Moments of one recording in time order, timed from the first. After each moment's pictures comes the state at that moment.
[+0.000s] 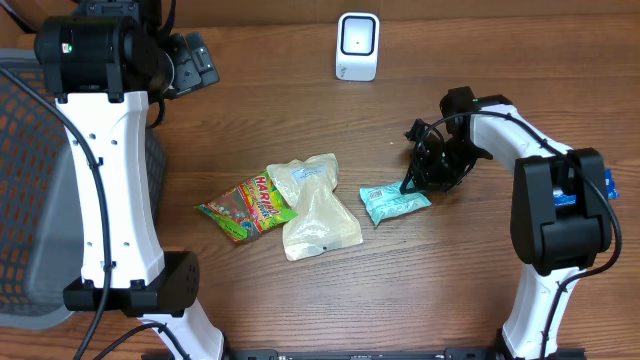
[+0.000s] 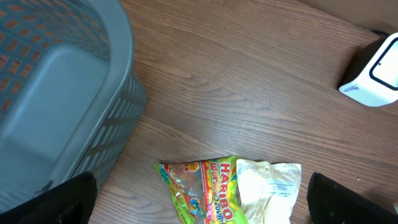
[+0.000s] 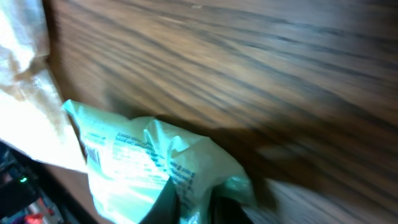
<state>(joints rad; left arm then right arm) -0.03 1.90 2.51 -1.69 -0.18 -0.43 0.16 2.13 1.43 -1.02 -0.59 -0.14</state>
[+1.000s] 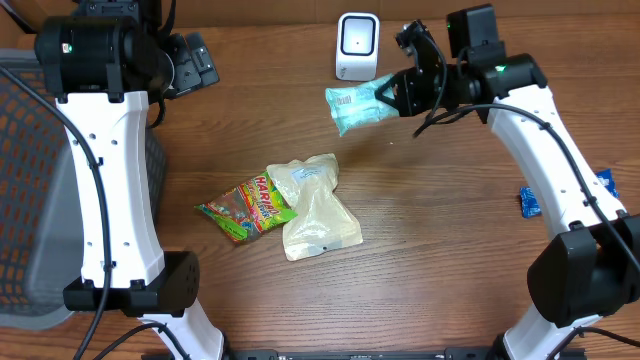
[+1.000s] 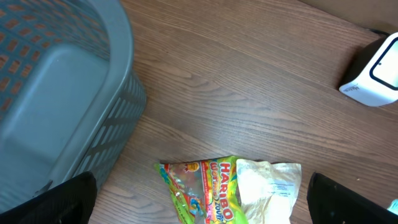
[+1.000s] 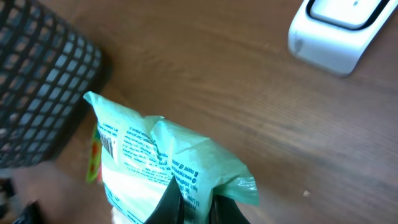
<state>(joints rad) -0.03 1.90 2.51 -1.69 -0.18 -0.43 0.24 1.86 1.70 -0.76 -0.60 -0.01</state>
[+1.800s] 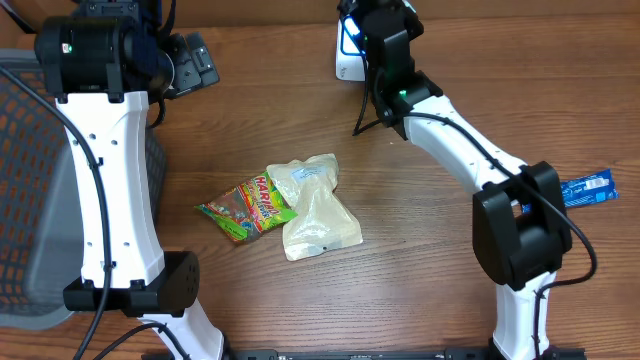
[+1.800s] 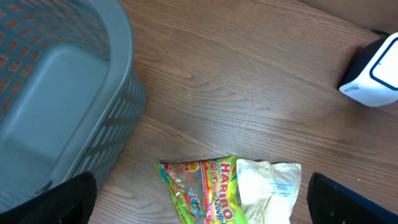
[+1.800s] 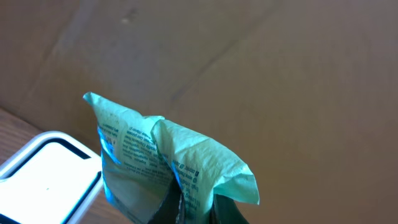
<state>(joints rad) -0.03 1.90 2.51 -1.69 -0.18 -0.43 0.46 2.13 1.70 0.23 0.55 -0.69</state>
